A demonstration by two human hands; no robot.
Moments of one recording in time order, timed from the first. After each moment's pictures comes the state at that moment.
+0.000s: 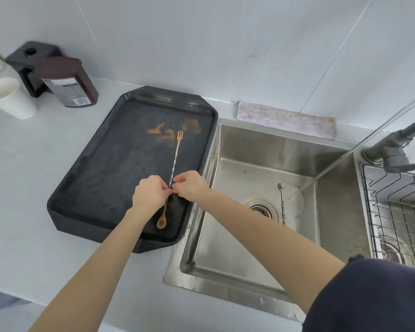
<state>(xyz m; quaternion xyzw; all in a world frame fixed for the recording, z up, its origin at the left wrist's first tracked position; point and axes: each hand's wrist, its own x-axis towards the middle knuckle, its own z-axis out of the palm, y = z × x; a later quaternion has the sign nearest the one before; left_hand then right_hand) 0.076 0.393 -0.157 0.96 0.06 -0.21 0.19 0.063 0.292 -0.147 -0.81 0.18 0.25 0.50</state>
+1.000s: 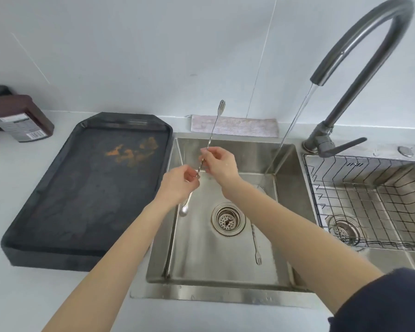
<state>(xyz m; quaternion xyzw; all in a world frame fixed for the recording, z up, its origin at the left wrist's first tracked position) 0.042 0.272 -0.107 0.91 -0.12 -0.18 0.35 0.023 0.166 -0.103 -0.69 0.30 -0.05 0.65</state>
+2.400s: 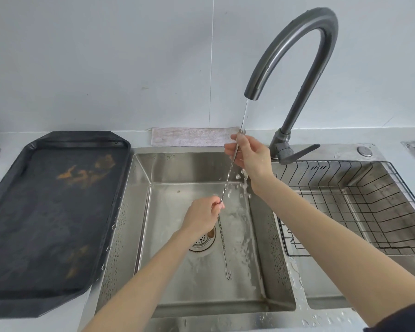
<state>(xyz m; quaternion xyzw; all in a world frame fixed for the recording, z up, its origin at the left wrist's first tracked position) -0.010 0.149 -0.157 0.88 -0.27 -0.23 0.31 -0.020 0.019 -0.073 -0.61 0.30 -0.18 0.71</state>
